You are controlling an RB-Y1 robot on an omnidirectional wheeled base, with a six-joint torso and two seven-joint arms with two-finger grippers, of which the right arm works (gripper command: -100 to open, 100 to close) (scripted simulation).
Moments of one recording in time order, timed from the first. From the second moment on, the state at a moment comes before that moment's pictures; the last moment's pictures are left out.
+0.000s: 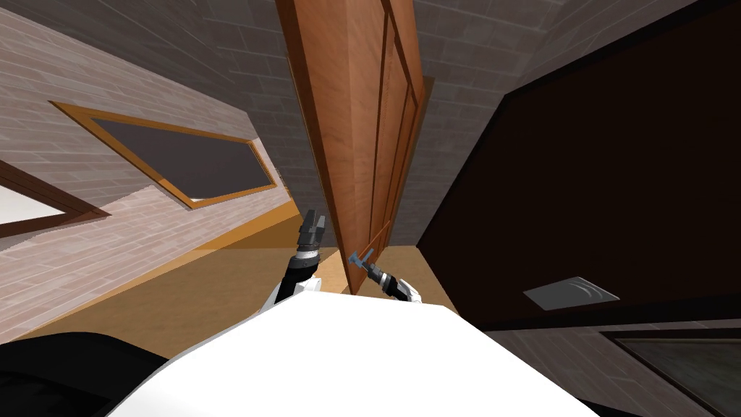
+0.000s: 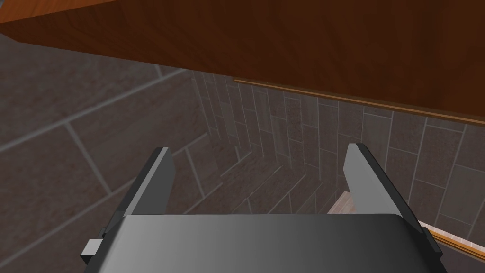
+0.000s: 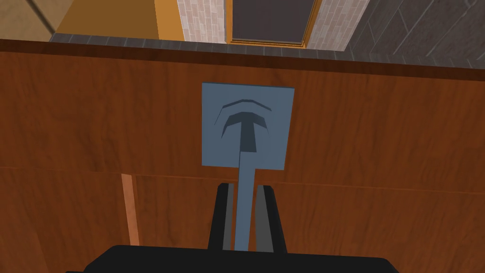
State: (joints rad) arm -0.21 -0.15 0.58 -0.65 0.52 -1.02 -0.54
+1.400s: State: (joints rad) arm -0.21 -0.15 0.56 -0.64 0.50 -1.02 -0.53
